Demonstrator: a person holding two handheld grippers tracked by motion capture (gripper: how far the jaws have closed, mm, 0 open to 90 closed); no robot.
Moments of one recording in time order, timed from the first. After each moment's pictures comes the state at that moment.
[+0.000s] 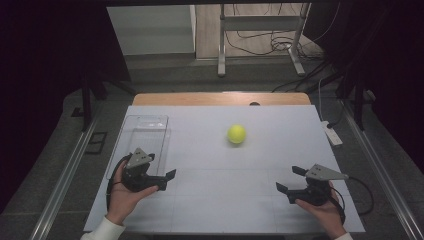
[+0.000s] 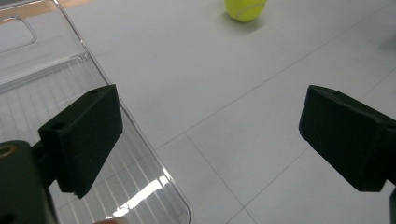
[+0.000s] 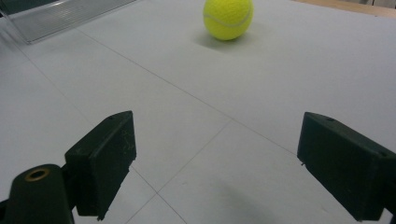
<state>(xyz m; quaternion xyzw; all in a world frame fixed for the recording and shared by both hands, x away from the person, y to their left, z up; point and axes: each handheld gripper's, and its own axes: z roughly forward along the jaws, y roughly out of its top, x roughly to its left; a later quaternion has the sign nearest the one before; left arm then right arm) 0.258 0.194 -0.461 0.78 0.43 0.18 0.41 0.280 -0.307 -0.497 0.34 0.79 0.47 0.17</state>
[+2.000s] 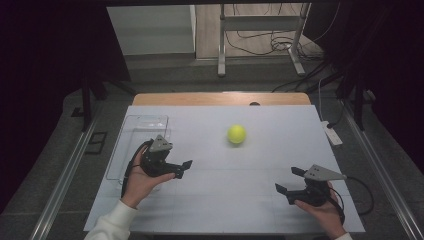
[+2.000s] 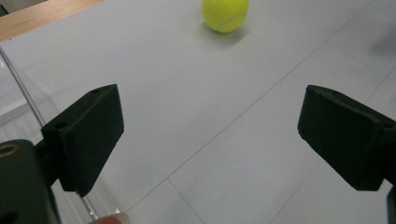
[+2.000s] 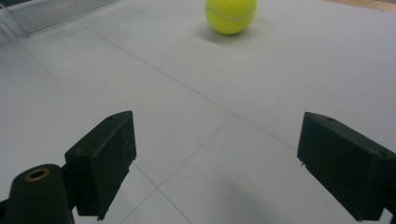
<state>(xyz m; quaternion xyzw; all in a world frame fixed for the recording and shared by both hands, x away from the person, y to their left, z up) 0.297 0.156 -0.447 0.81 0.39 0.16 0.40 0.280 -0.305 -0.500 0.34 0.80 0.47 0.17</state>
